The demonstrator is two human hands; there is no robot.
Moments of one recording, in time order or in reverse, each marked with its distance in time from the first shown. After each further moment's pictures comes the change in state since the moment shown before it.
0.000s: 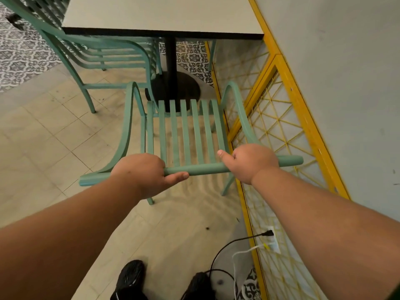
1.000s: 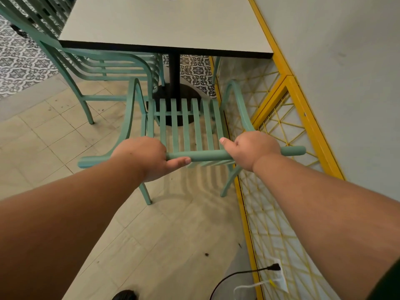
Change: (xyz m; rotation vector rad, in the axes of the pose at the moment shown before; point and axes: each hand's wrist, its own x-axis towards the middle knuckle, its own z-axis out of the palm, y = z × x) left_hand 0.101 -0.029 -0.054 -0.037 0.085 -0.016; right_hand 0.121 0.010 -0.032 0.017 0.100 -0.010
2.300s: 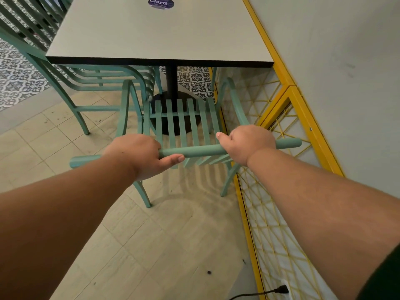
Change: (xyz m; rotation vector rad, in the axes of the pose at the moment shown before) left_hand 0.066 -0.020 -0.021 0.053 0.103 0.043; right_hand 0.077 0.004 -0.010 -0.033 0.075 0.027
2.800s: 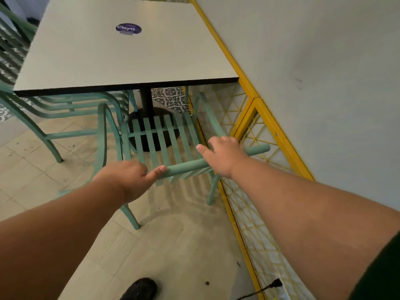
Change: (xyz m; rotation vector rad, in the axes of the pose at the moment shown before) left_hand 0.009 -0.006 -0.002 -0.173 -0.107 0.020; right_hand -0.022 -0.011 -0.033 0.283 -0.158 0.136
